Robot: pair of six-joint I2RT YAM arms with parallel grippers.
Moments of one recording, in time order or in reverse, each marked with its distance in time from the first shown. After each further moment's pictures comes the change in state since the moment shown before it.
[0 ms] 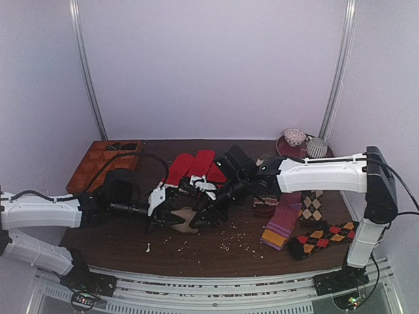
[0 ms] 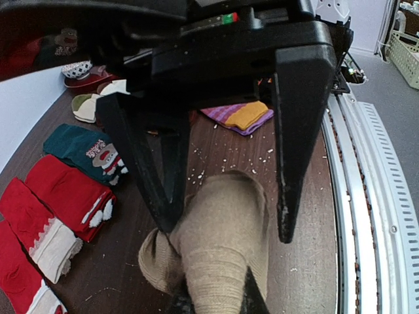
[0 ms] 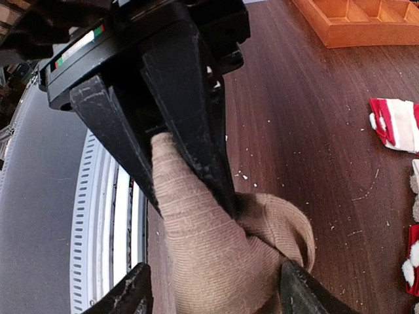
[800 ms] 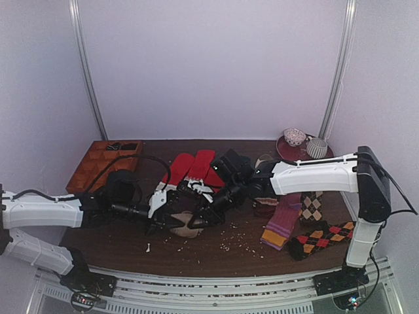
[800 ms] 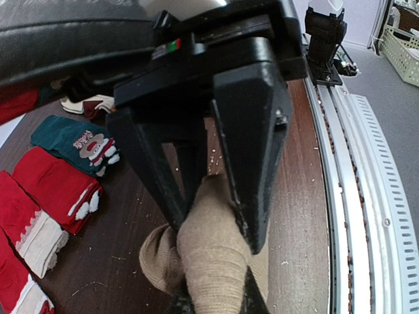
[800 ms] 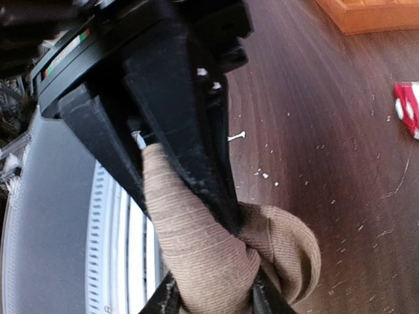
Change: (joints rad) left arm 0.000 0.014 0.000 -0.026 0.021 0.000; right arm 0.002 0.053 0.002 0.036 -0.080 0.074
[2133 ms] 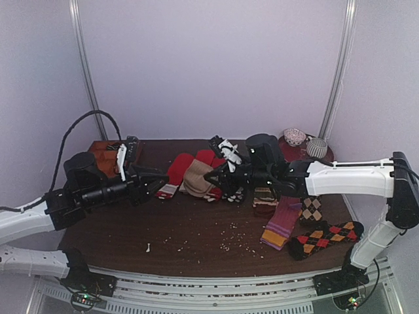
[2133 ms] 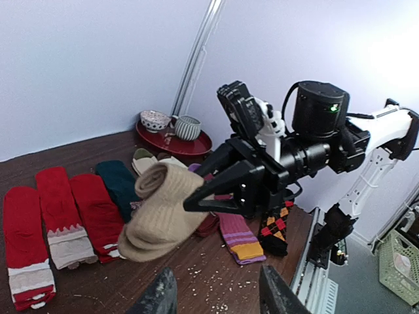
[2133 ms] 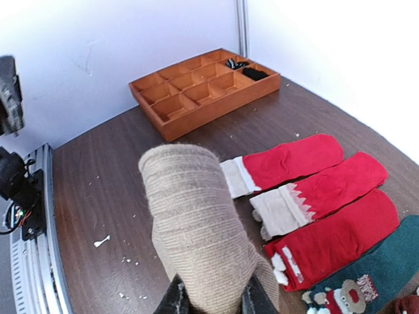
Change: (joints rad) left arm 0.000 -0.309 0.060 0.073 -0.298 -0.652; right arm -0.071 -0.269 -0.232 0.380 0.514 0.178
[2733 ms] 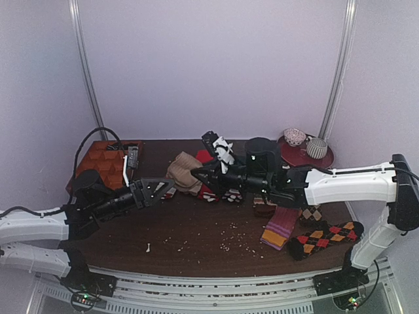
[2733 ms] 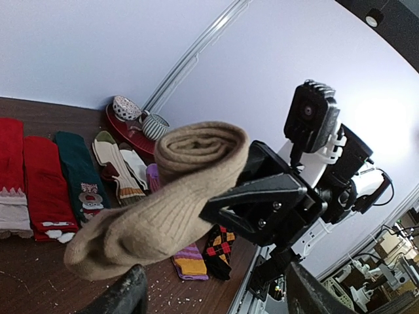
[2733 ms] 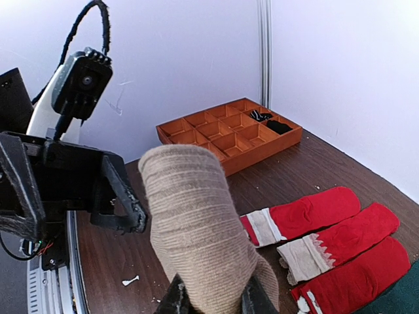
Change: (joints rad) left arm 0.000 0.092 -0.209 0.478 0.061 -0.441; right arm 0.103 -0.010 -0.021 0.210 0.089 0.000
